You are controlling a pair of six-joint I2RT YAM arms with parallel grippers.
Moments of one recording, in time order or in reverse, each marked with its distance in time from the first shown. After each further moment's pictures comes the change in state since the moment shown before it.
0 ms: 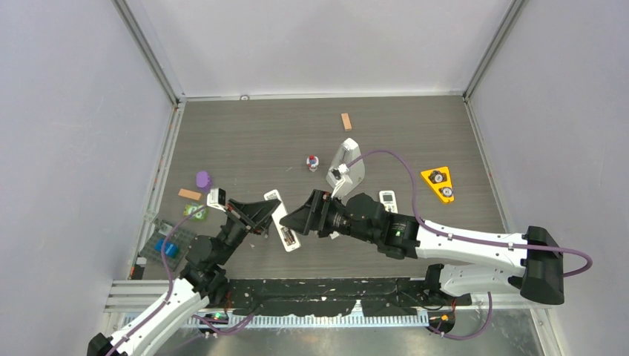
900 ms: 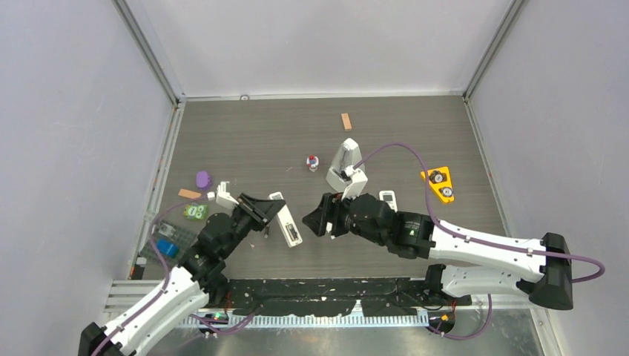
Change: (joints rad) left arm 0.000 0.113 0.123 -0.427 -0.116 0.318; right arm -0.003 -0.090 0.050 -0.299 0.154 -0.241
